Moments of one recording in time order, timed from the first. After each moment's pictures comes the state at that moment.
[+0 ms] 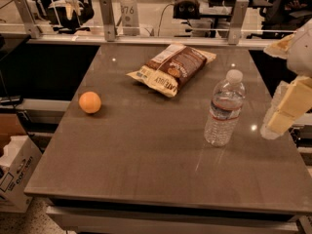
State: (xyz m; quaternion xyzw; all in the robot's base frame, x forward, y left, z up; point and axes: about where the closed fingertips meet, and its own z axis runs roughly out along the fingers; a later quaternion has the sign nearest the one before) arm 0.448 -0.201 0.965 -0.59 0.77 0.03 0.22
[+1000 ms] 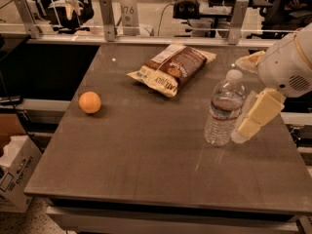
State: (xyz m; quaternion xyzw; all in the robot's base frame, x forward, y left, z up) arm 0.463 -0.160 0.932 -0.59 0.75 0.11 0.28
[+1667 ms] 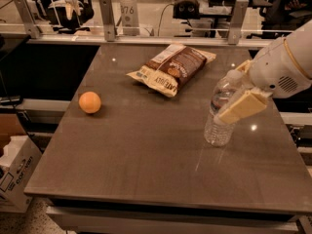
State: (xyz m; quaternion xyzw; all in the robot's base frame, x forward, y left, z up) arm 0.469 -0.145 0.924 -0.59 0.74 0.15 0.28
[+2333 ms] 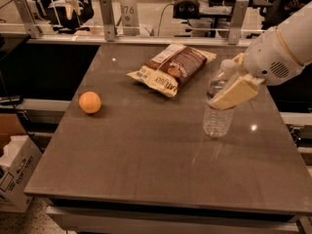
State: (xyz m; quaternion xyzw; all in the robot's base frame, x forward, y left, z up) arm 0.492 -0.141 0.930 -0.58 0.75 0.16 0.28
